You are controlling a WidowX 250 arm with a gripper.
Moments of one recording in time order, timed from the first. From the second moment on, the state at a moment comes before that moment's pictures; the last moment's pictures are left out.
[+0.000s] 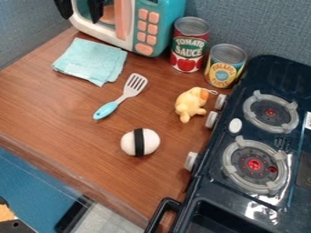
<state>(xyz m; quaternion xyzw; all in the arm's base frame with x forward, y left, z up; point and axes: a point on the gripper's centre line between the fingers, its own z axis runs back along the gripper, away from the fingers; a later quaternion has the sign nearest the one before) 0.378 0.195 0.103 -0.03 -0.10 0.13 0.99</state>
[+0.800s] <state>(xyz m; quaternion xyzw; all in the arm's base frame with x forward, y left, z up) 0.354 0.126 0.105 -0.02 -0.06 0.09 0.99</state>
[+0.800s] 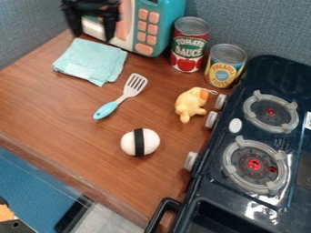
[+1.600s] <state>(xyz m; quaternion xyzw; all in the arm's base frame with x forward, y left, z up) 0.280 -0.011 0.049 -0.06 -0.03 -0.15 0.99</state>
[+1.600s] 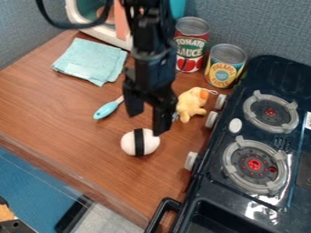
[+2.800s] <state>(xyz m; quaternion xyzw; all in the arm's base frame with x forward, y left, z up) 0.279 0.009 0.035 -0.03 0.00 -0.15 0.99</state>
